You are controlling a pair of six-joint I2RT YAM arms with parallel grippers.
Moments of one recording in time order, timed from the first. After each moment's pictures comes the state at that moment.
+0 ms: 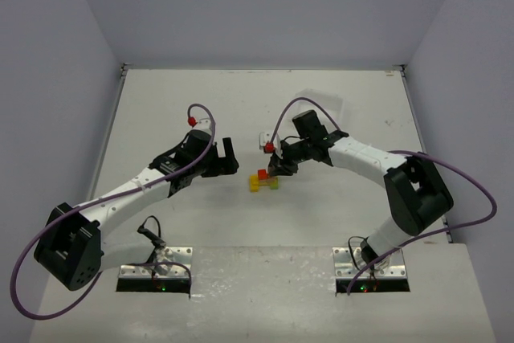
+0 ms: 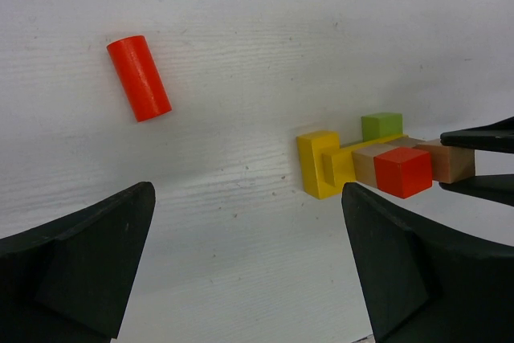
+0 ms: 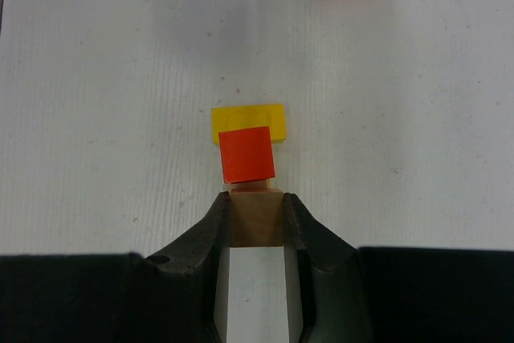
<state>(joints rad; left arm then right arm) -0.53 1.16 0.67 -0.27 -0.10 -0.59 0.55 1.60 0.92 -0.25 -0.76 -0.79</state>
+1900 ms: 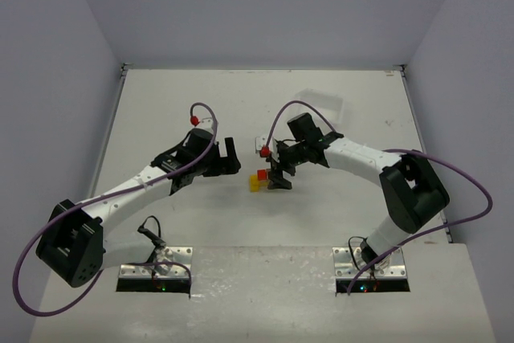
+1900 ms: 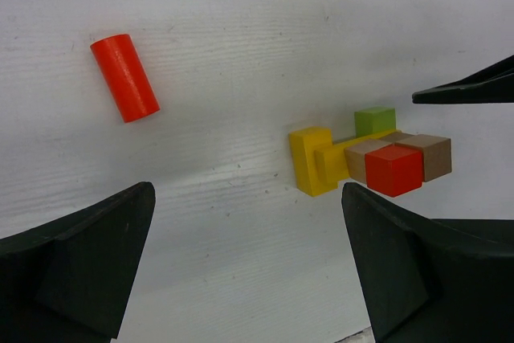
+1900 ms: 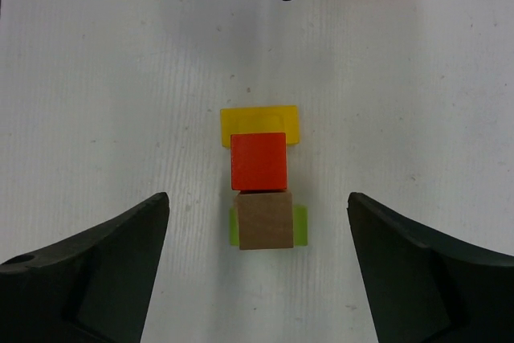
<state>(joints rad) -0.53 1.19 0.69 -0.27 -0.07 -0.59 0.59 1.63 0.92 -0.25 -0.73 -0.79</state>
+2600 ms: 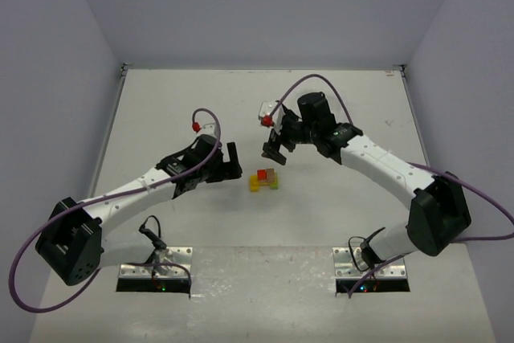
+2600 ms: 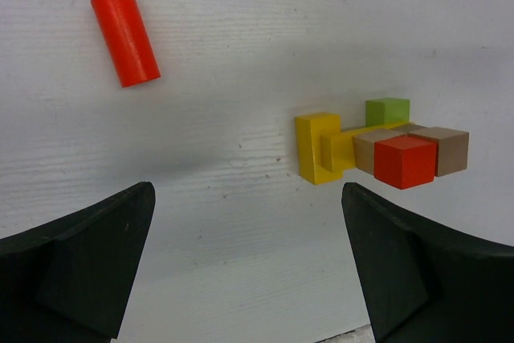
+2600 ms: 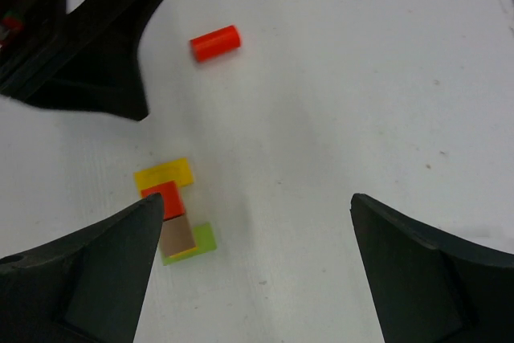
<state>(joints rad) -0.61 1.19 0.69 -0.33 -0.17 -0.70 0.59 1.44 1.02 -0.20 -0.53 -0.58</state>
